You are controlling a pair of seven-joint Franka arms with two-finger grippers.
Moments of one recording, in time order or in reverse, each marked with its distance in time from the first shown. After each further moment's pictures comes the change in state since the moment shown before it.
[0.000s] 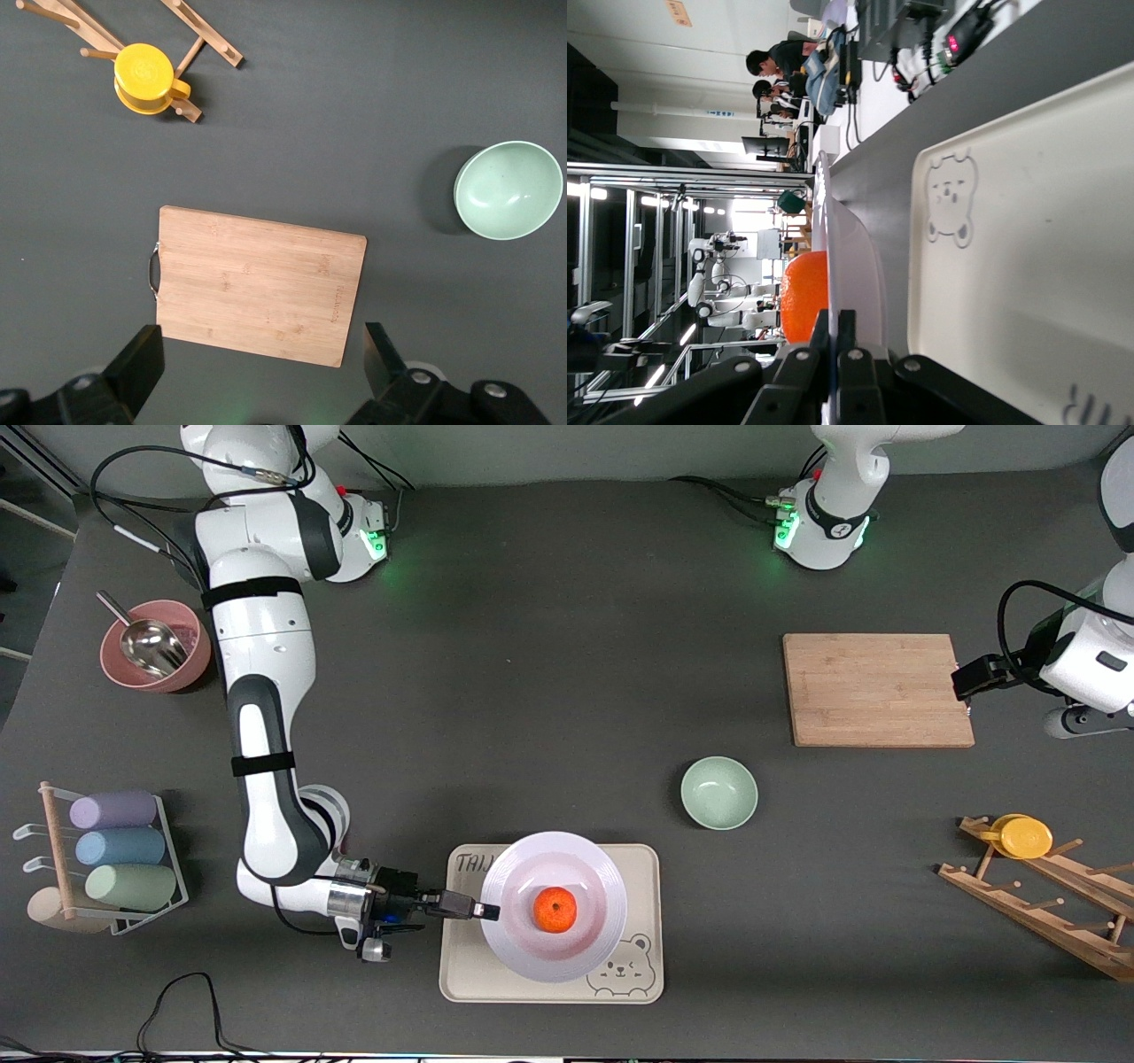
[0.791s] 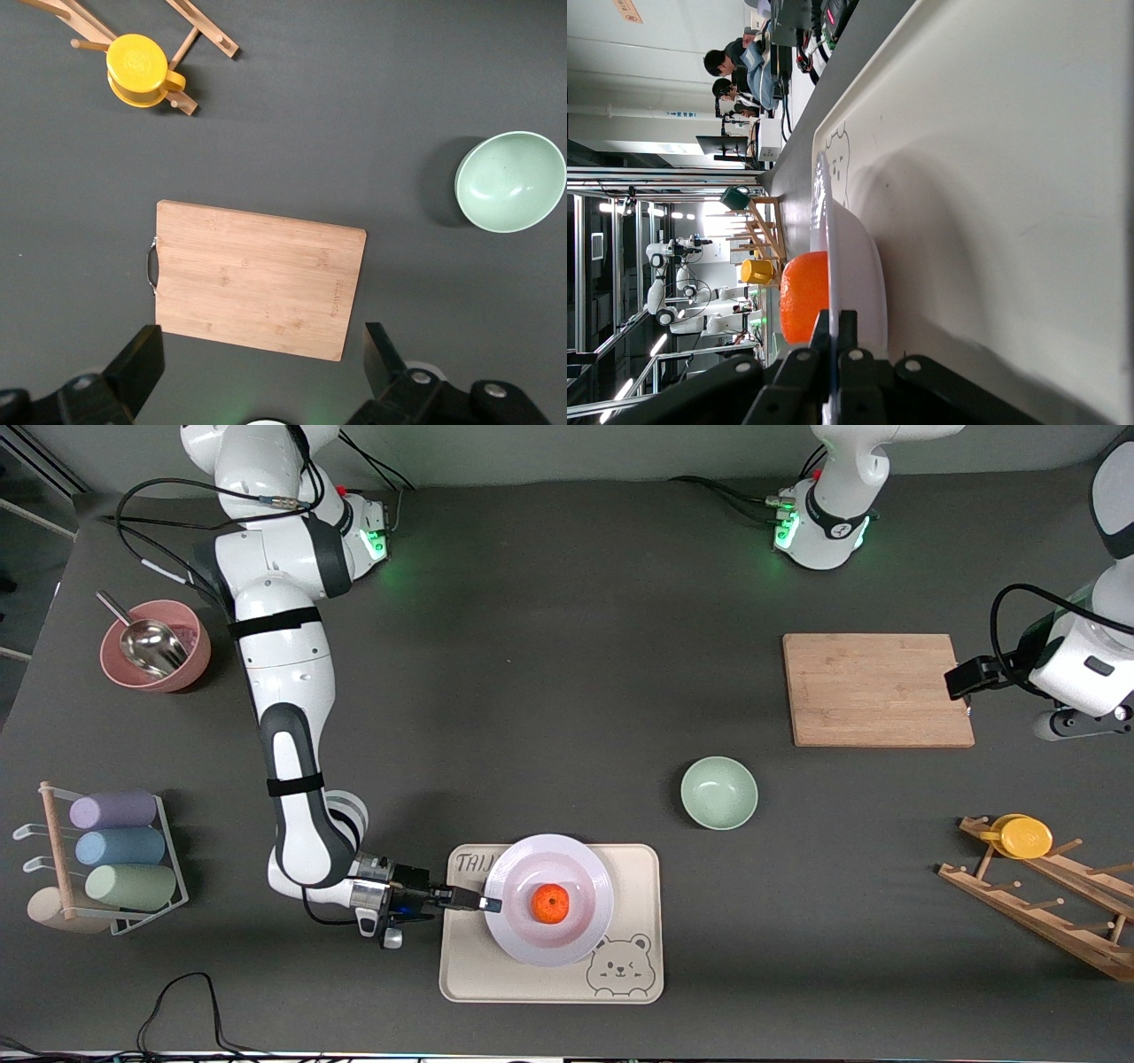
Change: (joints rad) left arm -0.002 0.009 -0.005 0.000 0.000 -0.013 0.000; right arm -0.002 0.097 0.000 -0.009 0.000 0.023 -0.063
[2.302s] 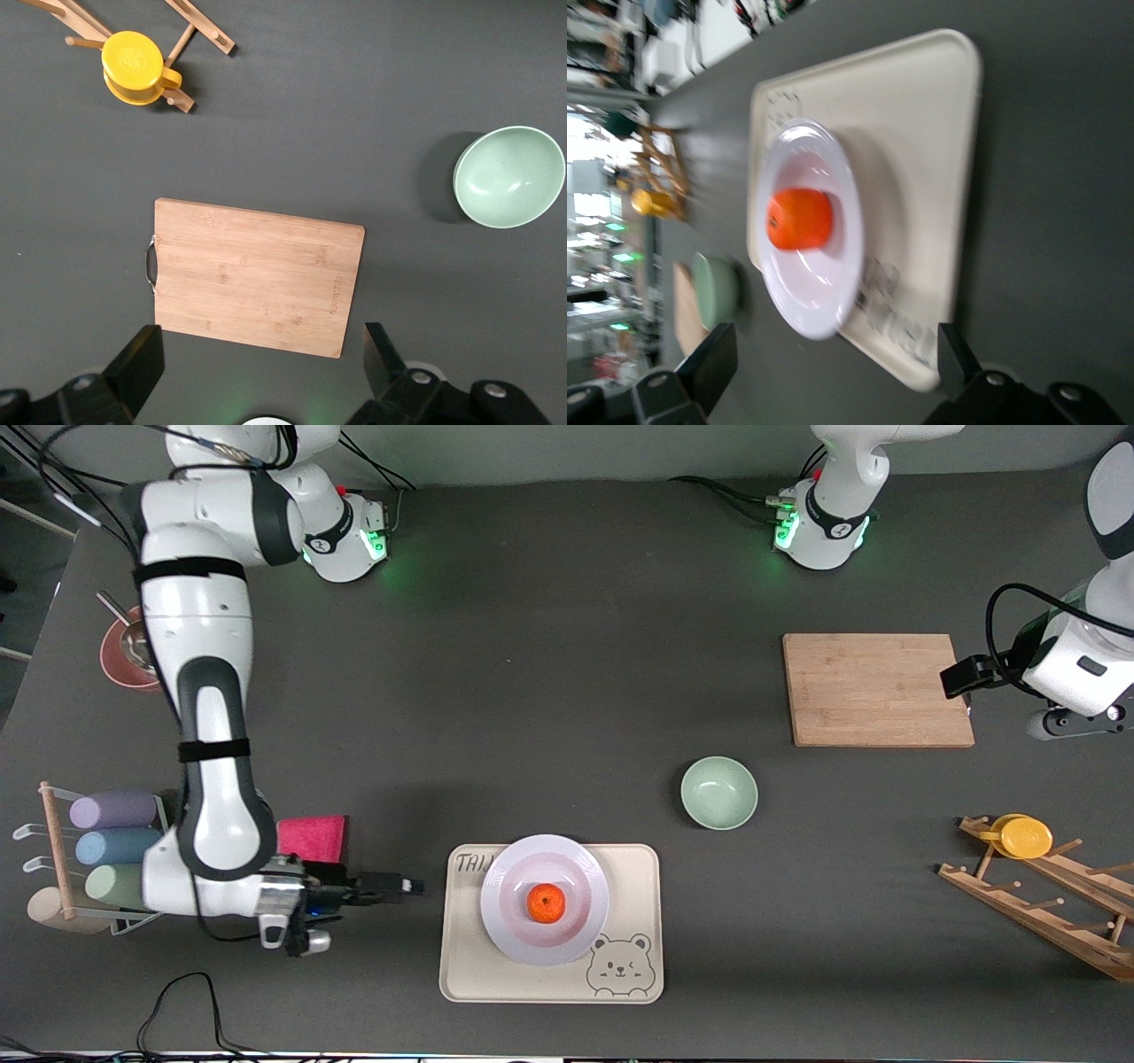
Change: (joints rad) left arm -0.002 0.001 -0.005 0.000 0.000 -0.005 0.000; right arm -0.120 -0.321 -0.009 -0.157 -0.656 -0.102 0.146
